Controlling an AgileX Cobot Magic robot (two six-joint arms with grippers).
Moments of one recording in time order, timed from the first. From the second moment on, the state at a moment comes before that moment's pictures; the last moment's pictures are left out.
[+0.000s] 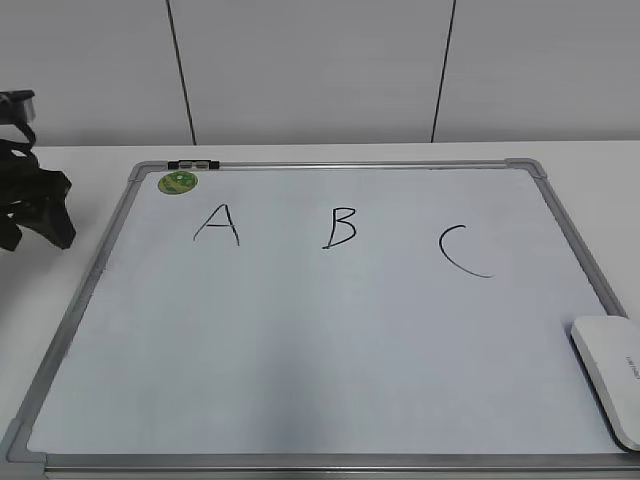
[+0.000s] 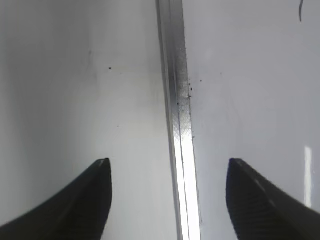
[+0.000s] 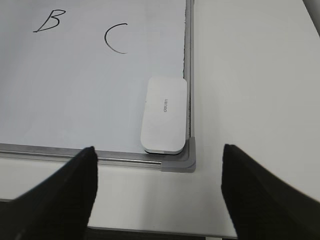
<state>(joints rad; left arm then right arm) -0.01 1.84 -1.29 -0.19 0.86 0.14 -0.03 -0.02 -0.49 0.08 1.14 -0.14</state>
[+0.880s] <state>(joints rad) -0.01 2.08 -1.43 -0.21 0.88 0.19 -0.03 -0.02 -0.49 0.08 1.14 -0.14</state>
